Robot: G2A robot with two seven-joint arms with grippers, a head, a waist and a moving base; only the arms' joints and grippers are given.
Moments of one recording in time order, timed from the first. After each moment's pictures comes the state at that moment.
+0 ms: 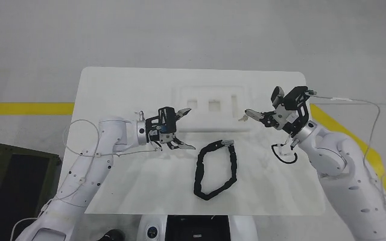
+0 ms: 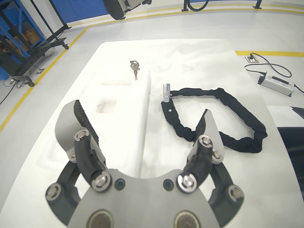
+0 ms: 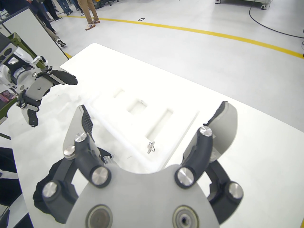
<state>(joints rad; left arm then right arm) 1.01 -1.07 -1.10 -1.55 1.45 -1.01 0.19 -1.26 -0.91 1.40 -1.79 -0.74 -0.48 0.27</state>
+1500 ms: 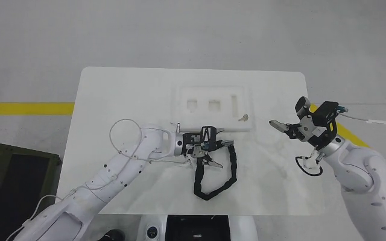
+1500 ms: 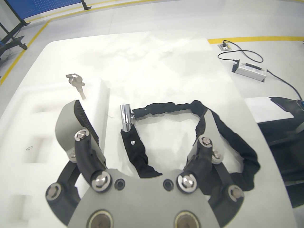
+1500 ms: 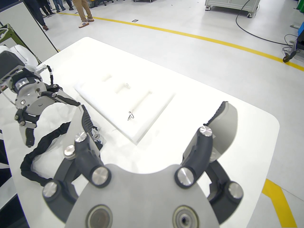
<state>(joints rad) 0.84 -1.15 -0.70 -1.43 1.42 -0.83 0.12 -1.45 -0.89 1.62 -1.79 -0.79 -0.63 0.18</state>
